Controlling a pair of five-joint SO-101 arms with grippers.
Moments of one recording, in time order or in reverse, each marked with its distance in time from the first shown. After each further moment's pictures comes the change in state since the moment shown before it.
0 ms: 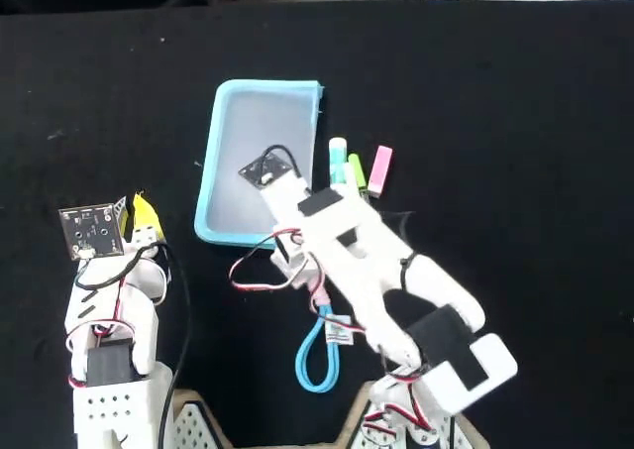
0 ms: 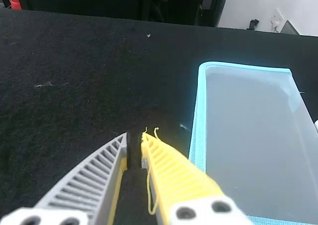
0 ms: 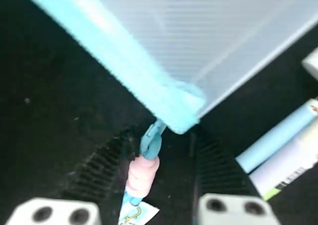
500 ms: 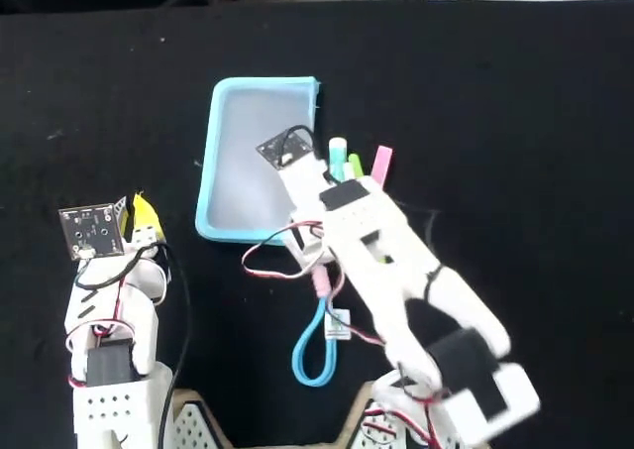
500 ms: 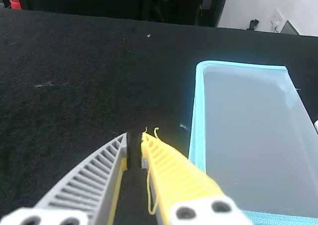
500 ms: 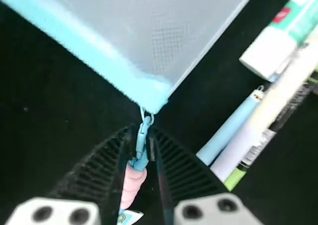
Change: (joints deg) left arm 0.0 0.0 0.0 0.0 0.0; right arm 3.3 -10.5 1.3 2.0 0.1
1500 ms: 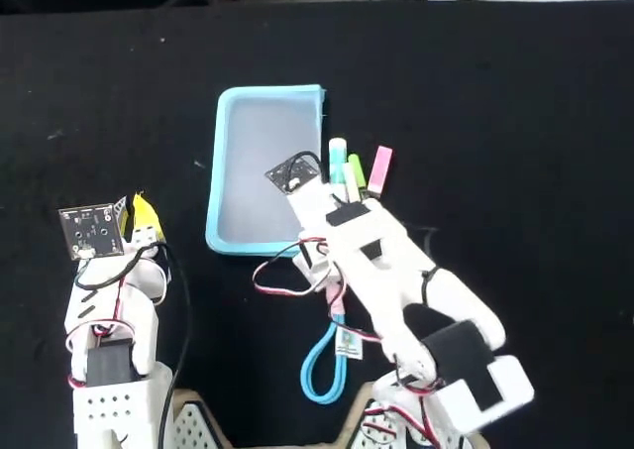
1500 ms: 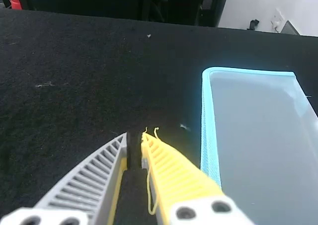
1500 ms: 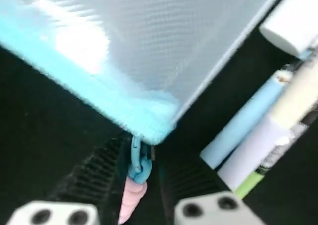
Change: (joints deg) left arm 0.0 0.0 0.0 0.0 0.0; right arm 0.4 3.6 9.8 -9.2 2.7
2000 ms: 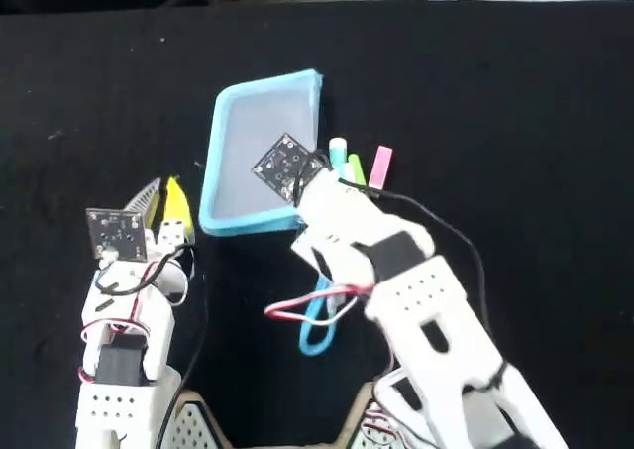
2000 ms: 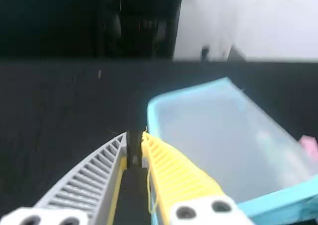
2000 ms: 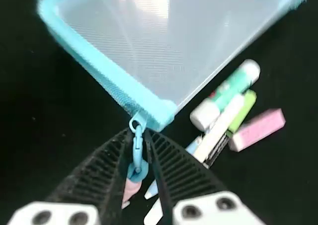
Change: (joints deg) left arm 10.5 0.0 0.0 -10.7 -0.1; right arm -2.2 -36.6 2.5 3.0 14.1
